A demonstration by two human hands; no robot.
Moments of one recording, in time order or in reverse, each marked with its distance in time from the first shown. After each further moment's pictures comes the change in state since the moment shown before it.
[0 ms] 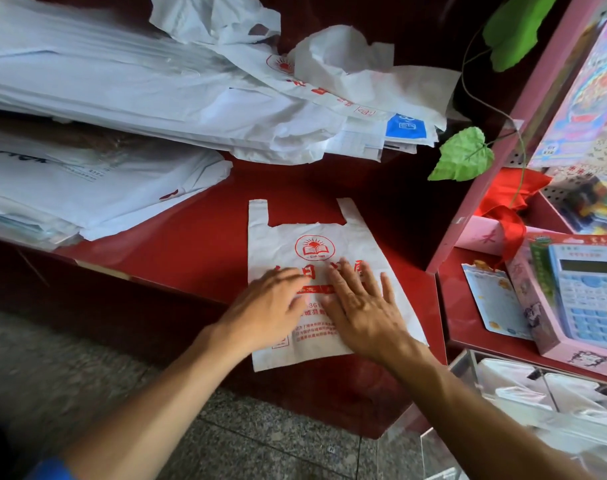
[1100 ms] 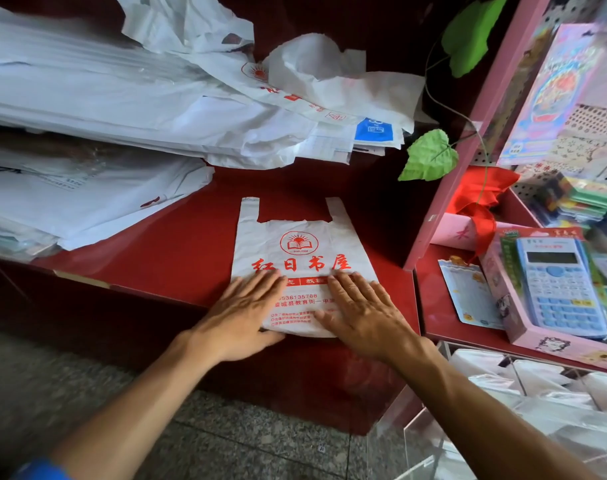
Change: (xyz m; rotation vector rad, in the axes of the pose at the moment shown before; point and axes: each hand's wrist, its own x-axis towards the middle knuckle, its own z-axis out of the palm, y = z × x) left_hand -0.006 -0.022 0.012 0.346 -0.262 0.029; right_hand -0.016 0.031 -0.006 -0.020 -0.067 -0.036
